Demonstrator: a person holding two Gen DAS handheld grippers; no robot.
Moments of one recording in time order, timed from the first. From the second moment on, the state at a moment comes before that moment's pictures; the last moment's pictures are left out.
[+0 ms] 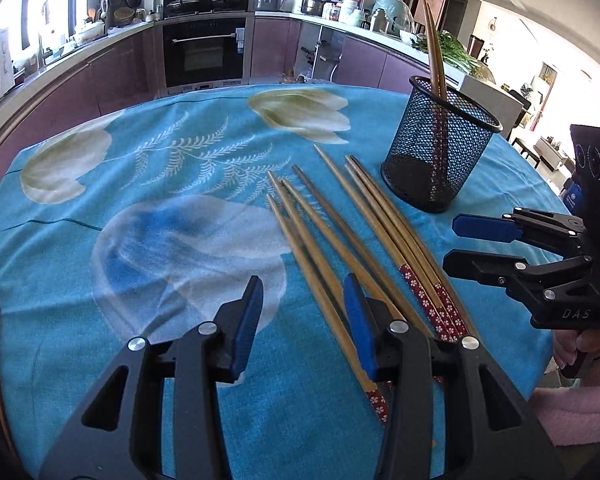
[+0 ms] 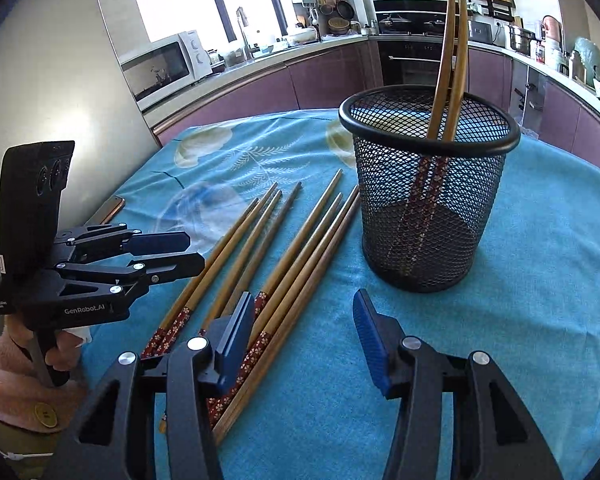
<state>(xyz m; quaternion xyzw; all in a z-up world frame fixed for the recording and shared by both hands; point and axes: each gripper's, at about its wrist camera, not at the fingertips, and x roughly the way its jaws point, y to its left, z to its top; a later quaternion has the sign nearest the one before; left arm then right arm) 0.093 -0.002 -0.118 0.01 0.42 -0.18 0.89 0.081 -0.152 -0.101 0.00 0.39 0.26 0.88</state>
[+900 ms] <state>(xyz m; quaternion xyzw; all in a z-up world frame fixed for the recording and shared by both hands) 0.092 -0.001 -0.125 0.04 0.43 -0.17 0.88 0.085 -0.154 -0.108 -0.03 0.42 0.22 0.88</state>
